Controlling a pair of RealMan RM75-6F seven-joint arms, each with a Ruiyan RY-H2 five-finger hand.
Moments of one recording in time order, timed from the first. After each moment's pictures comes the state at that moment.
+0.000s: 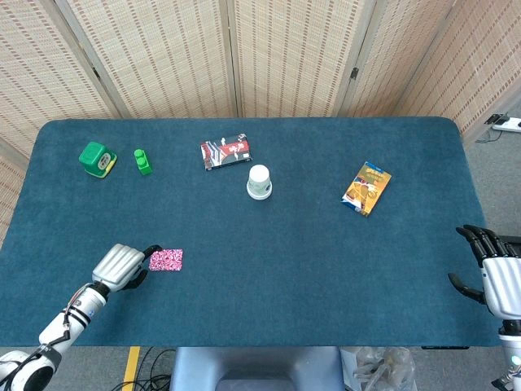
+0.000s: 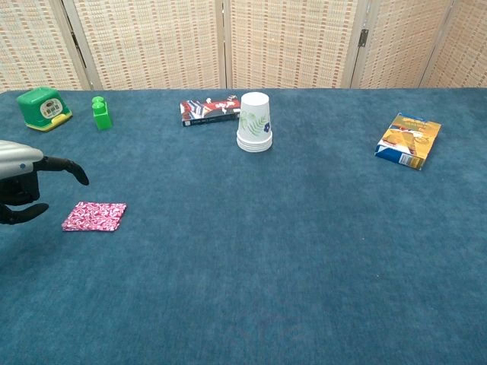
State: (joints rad) left arm -0.53 -1.24 -0.06 -1.57 1.38 0.85 0.24; right arm 0.06 -1.08 0.09 -1.60 -1.52 1.53 0.00
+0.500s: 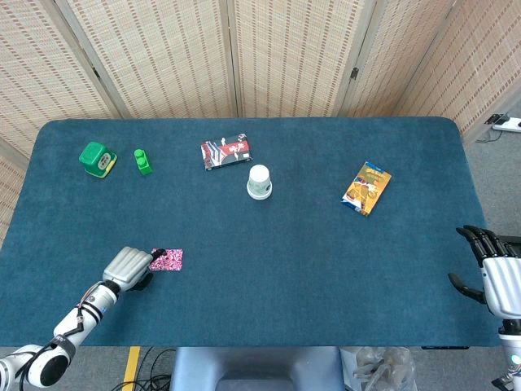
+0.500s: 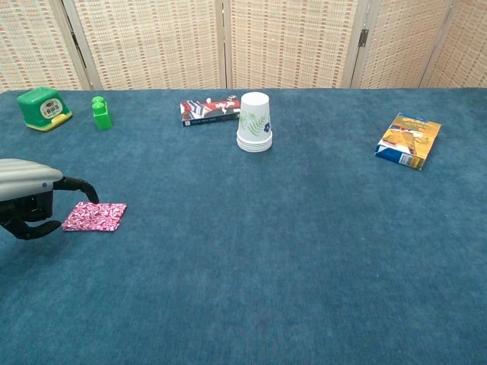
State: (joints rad) left arm -0.59 -1.30 -0.05 -1.55 1.21 0.77 0.34; right arm 0.07 -1.08 0.09 -1.58 -1.51 1.52 0.01
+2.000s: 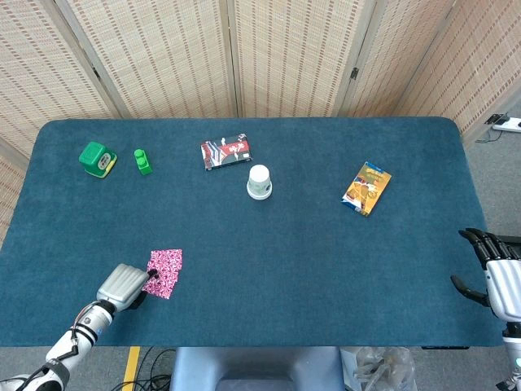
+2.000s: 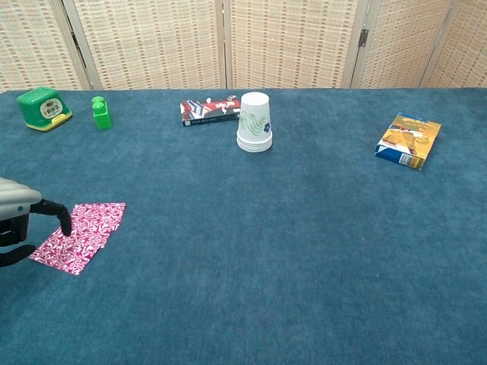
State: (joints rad) left arm -0.59 -1.23 0.08 -1.76 1.08 0.93 0.56; right arm 0.06 -1.08 0.08 -1.56 -1.51 1.53 0.06
